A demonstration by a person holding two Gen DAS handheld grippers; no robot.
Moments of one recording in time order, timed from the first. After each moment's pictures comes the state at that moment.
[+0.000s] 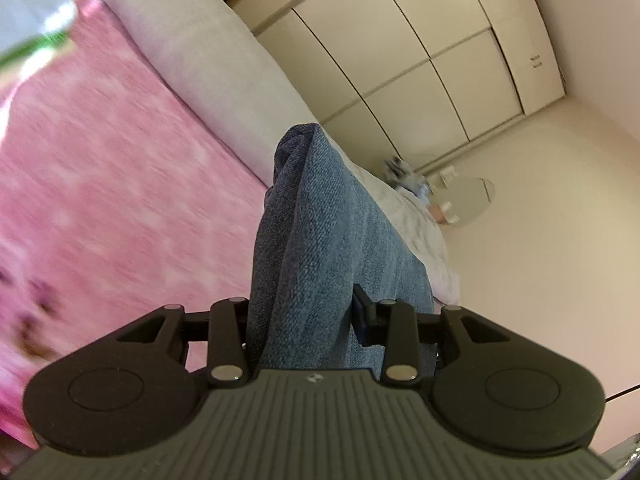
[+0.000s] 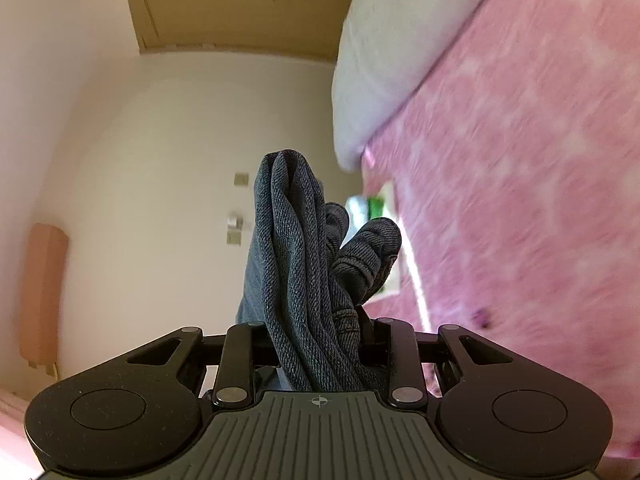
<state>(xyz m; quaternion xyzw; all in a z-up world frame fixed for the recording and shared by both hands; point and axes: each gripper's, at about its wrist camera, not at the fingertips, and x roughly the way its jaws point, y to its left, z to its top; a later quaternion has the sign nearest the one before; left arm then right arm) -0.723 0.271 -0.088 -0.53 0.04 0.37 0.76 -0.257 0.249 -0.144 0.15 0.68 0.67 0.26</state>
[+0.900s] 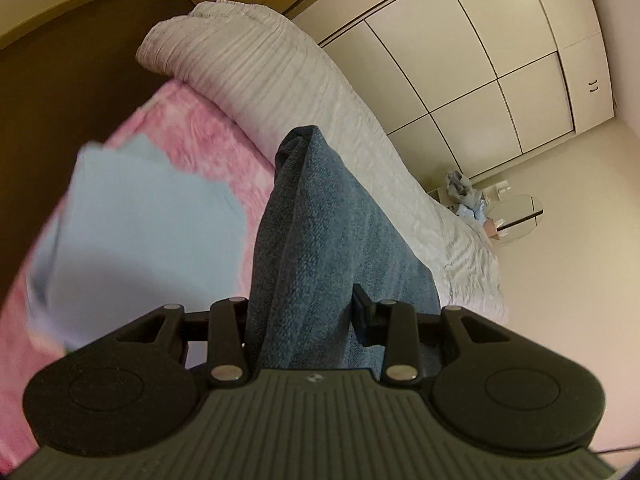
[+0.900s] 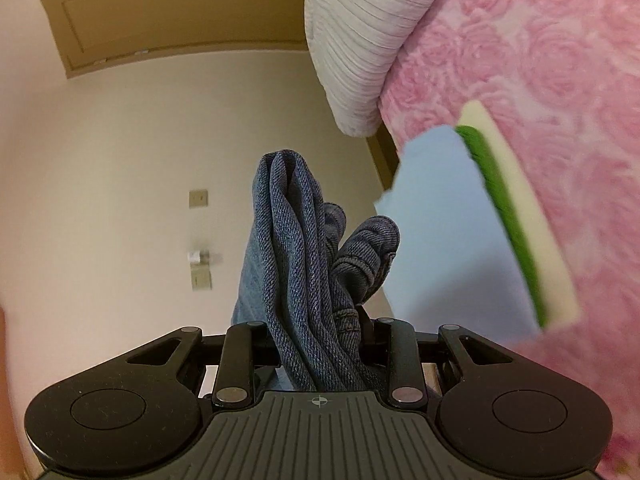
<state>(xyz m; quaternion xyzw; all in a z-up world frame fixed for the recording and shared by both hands) -1.092 0.643 -0.088 -0.56 0.12 0.35 0.74 -0.644 0.576 -0.158 0.19 0.73 0.59 0.30</state>
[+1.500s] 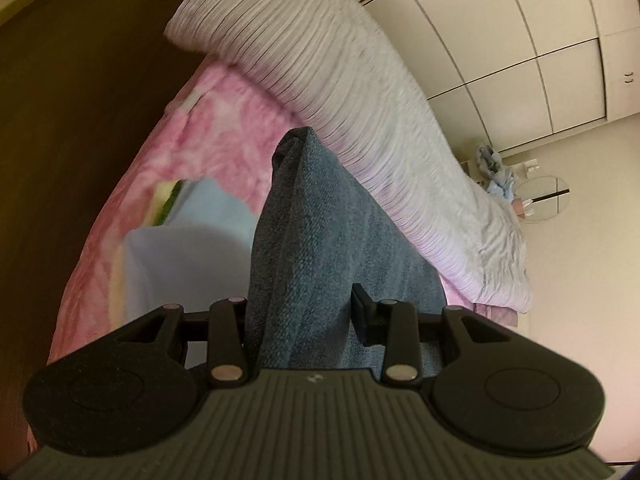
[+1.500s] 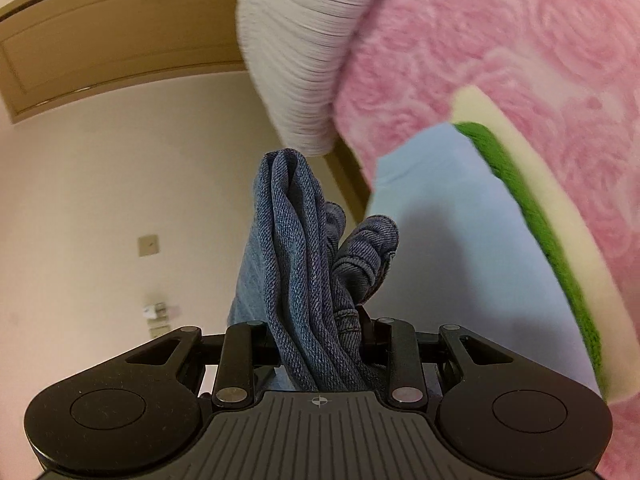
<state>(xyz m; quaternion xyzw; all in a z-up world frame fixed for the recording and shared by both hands) -1.133 0.768 -0.203 -0.60 0.18 0.32 0.71 -0.701 0.676 -0.243 0.17 0.77 0.52 0.34</state>
